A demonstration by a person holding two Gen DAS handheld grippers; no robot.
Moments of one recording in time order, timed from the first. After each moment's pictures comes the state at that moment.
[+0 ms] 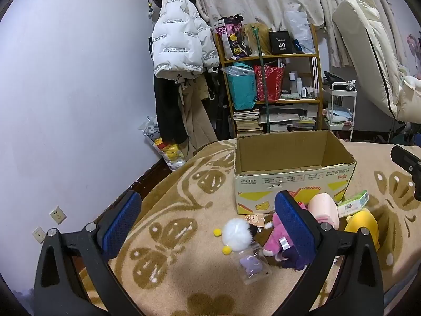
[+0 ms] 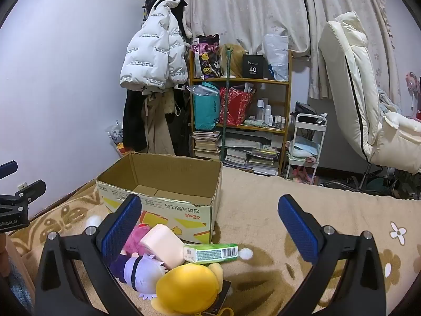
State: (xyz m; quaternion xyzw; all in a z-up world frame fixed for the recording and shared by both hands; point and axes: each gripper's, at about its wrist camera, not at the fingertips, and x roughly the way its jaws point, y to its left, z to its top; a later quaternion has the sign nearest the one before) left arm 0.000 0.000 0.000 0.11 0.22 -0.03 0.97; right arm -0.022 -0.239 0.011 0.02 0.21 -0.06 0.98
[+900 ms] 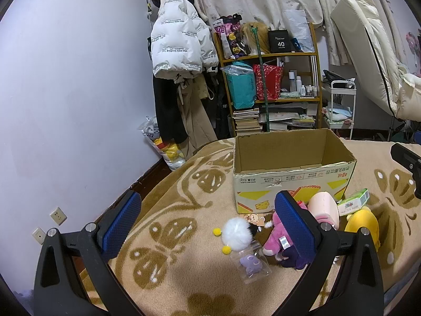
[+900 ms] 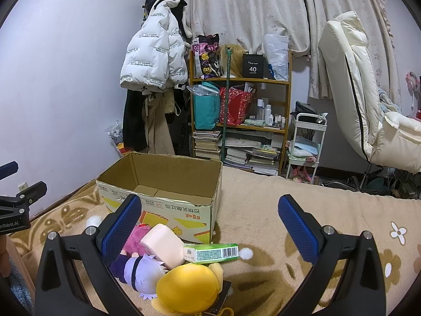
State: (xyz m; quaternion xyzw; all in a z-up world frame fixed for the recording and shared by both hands) left arm 0.002 -0.001 -0.005 0.11 0.23 -0.03 0.97; right arm -0.023 -0.239 0.012 0.02 0.20 -0.06 0.98
